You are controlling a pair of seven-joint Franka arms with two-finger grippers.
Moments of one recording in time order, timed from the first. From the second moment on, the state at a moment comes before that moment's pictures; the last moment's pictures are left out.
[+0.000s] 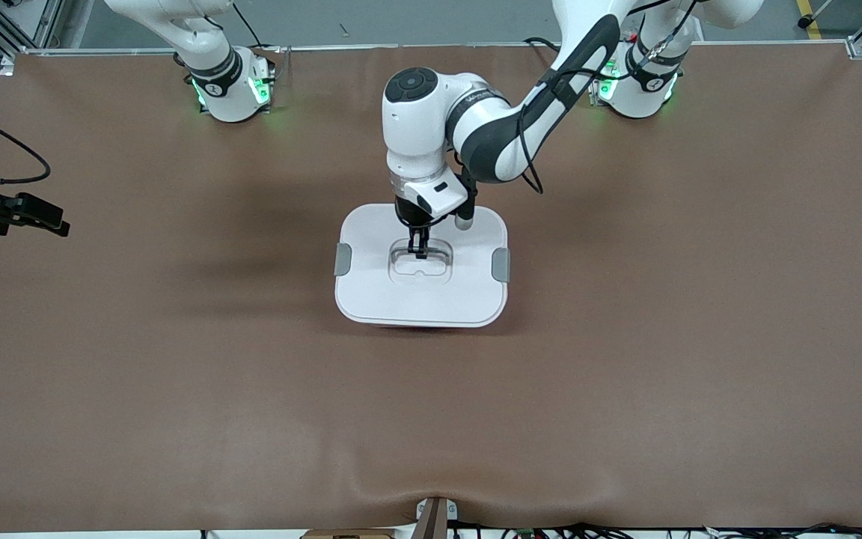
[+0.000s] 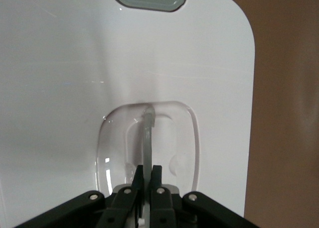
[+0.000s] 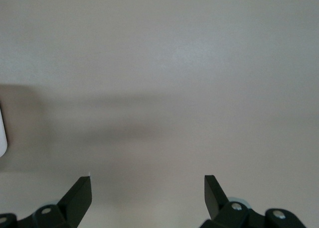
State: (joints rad) left arm -0.70 0.56 -0.25 -1.51 0.43 2.22 -2.60; right arm 0.01 0.05 -0.13 -1.66 0.00 1.65 -0.09
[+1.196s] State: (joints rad) left arm -0.69 0.57 -0.24 -1.53 0.43 2.22 -2.62; right arm 0.02 0.05 -0.12 -1.61 0.00 1.66 -0.09
